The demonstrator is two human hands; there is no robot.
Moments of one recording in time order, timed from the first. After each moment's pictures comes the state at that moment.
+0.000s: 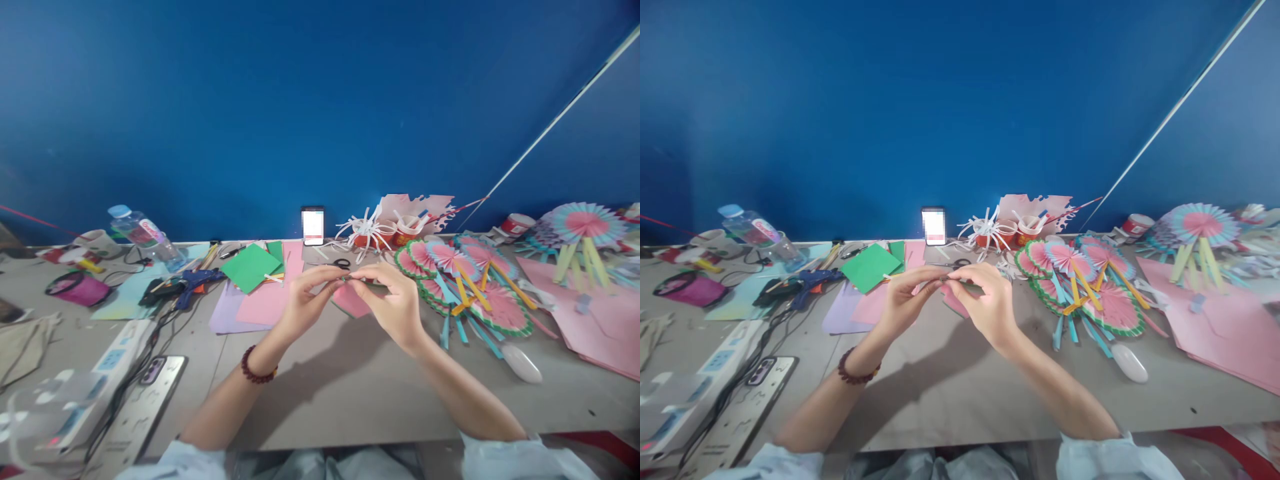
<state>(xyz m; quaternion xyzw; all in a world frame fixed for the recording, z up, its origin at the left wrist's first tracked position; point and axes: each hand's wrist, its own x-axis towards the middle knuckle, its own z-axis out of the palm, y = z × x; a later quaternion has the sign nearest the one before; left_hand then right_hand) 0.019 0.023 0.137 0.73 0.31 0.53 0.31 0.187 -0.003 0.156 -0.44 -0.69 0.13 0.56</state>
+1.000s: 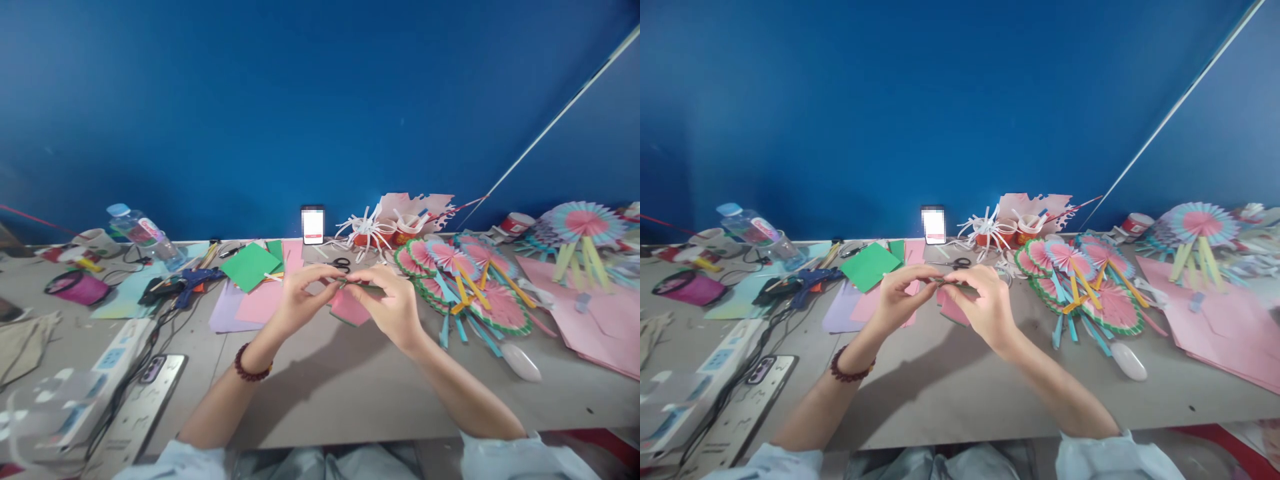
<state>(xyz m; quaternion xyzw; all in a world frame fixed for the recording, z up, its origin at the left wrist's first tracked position) 0.014 0.022 0.146 0.76 0.29 0.53 0.25 0.188 -0.004 0.153 -0.45 -0.71 0.13 0.52</state>
